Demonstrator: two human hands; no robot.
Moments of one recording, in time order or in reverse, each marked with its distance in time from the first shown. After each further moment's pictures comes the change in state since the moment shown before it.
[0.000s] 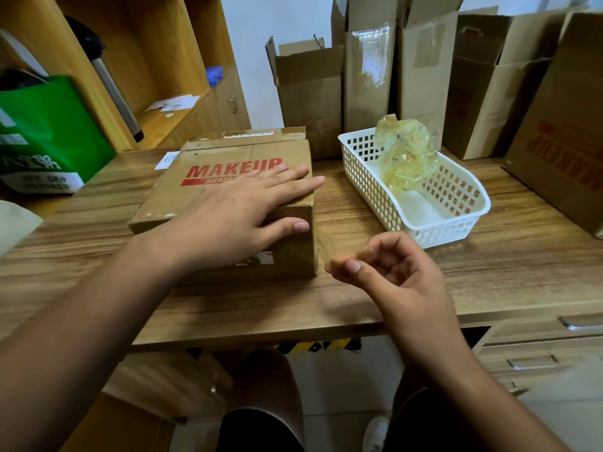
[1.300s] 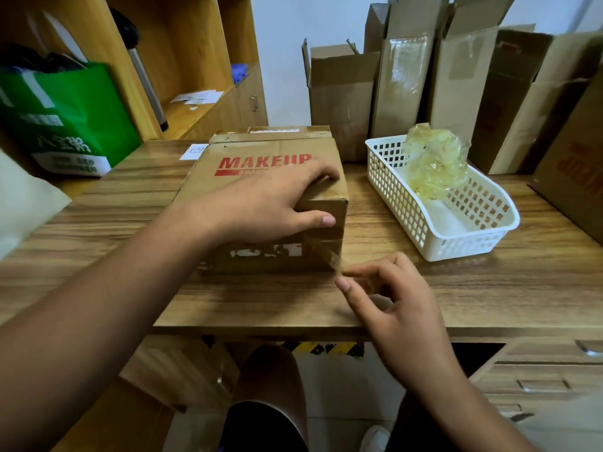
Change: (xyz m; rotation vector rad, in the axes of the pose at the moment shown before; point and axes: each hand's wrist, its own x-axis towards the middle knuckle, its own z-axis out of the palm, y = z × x) left_hand 0.008 -0.010 -0.008 -0.199 0.002 -0.067; right_hand -0.008 0.022 0.014 -0.711 -0.064 -0.244
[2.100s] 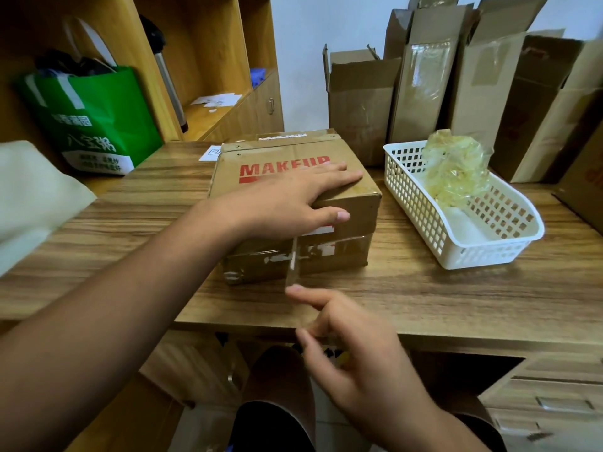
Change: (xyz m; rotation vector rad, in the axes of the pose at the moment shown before) left_hand 0.001 -0.001 -0.003 -0.023 -0.053 -0.005; right_hand -0.017 -0.017 0.032 0.099 -0.236 -0.424
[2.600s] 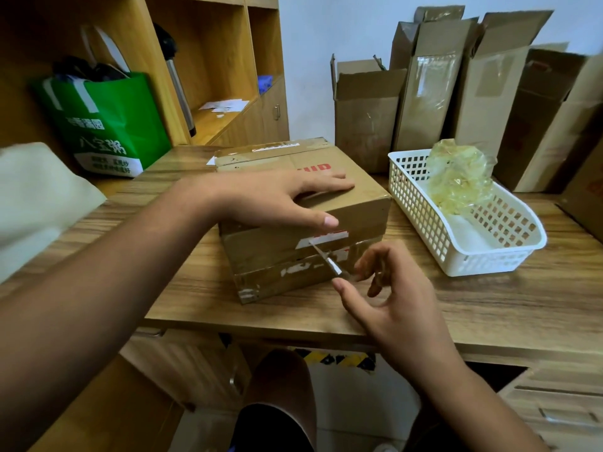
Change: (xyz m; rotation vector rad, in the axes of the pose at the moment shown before) left_hand -0.008 -0.018 -0.029 -0.046 -0.224 0.013; right_hand 0.027 0.018 -0.030 -0.189 0.159 0.275
